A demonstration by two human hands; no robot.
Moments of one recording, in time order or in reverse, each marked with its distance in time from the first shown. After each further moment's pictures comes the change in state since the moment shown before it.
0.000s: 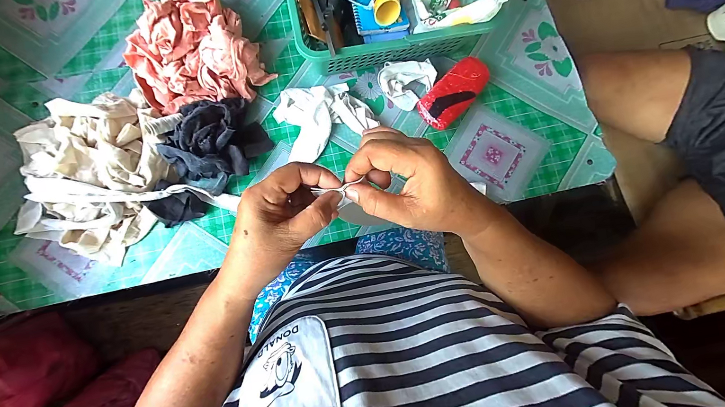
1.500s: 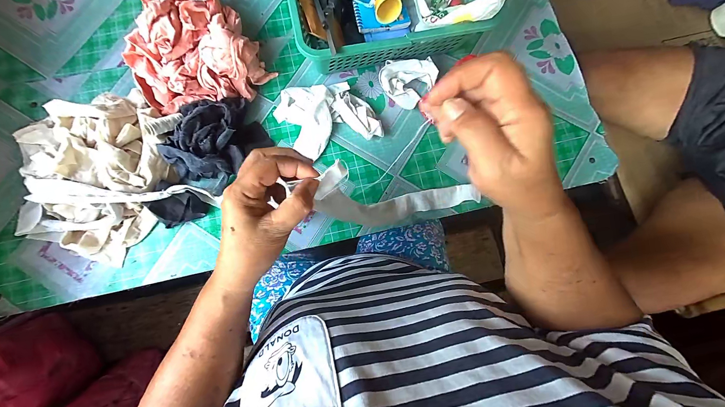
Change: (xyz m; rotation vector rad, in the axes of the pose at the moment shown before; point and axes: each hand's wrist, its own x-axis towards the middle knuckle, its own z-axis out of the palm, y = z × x) left_hand 0.003 -0.014 -0.013 0.175 0.147 0.076; right_hand -0.008 0.002 -0.050 0.019 0.237 0.072
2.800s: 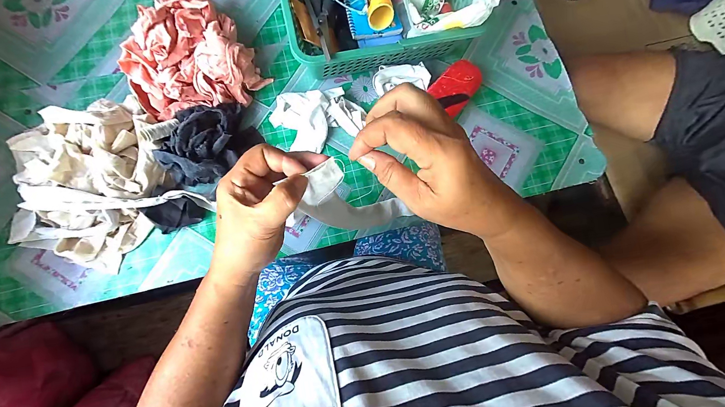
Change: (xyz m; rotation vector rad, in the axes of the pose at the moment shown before) left_hand 0.009 0.005 0.006 -0.511 0.001 -0.104; right_hand 0.012 -0.025 0.032 -0.268 -0.180 -0.113
